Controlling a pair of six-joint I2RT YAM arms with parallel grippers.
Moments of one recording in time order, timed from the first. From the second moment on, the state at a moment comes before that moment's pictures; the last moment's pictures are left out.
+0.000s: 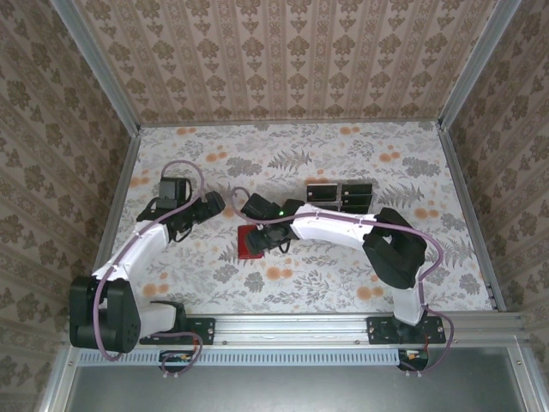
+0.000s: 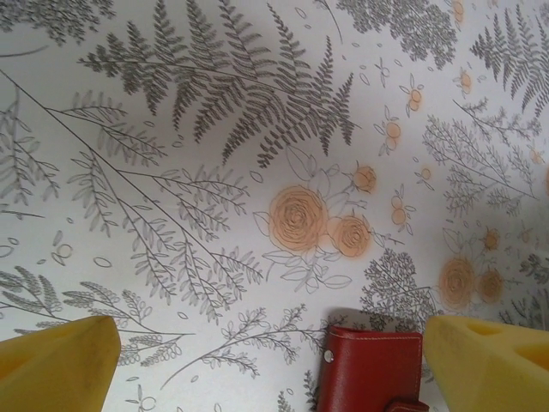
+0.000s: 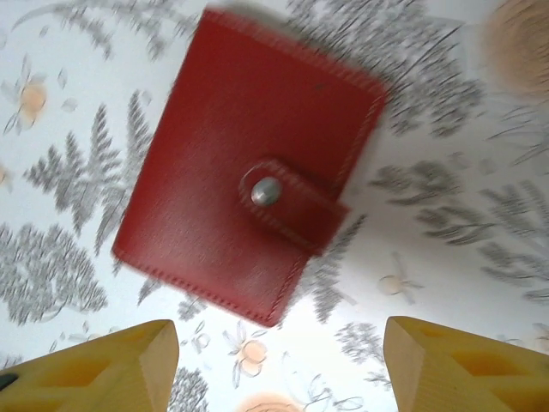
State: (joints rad) left arm -0.17 1.23 0.74 -0.41 0.18 -0.56; right arm 0.95 1.94 1.45 -0.68 0.05 0.51
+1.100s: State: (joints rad) left arm -0.07 1.26 0.74 -0.32 0.21 -0.57; right arm 0.98 2.24 1.79 -0.85 0.20 0.66
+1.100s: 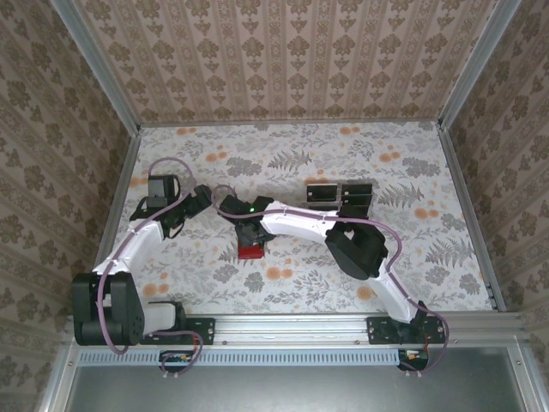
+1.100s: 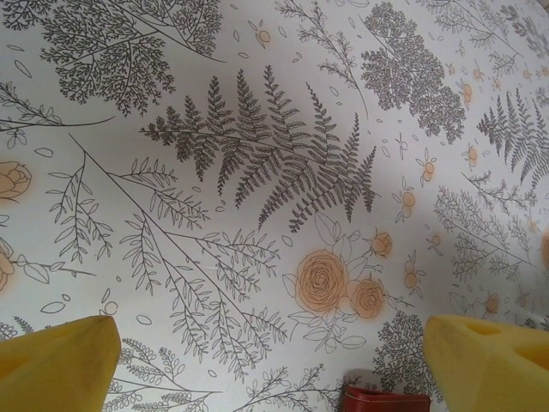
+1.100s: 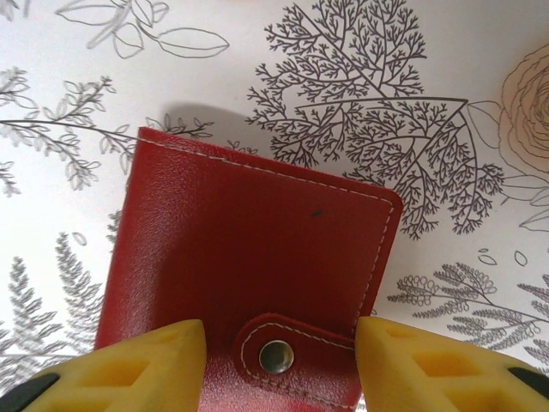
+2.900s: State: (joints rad) left arm -0.44 1.27 0.58 0.04 0.30 -0.86; right arm 0.94 1.91 1.55 -0.74 0.25 0.62
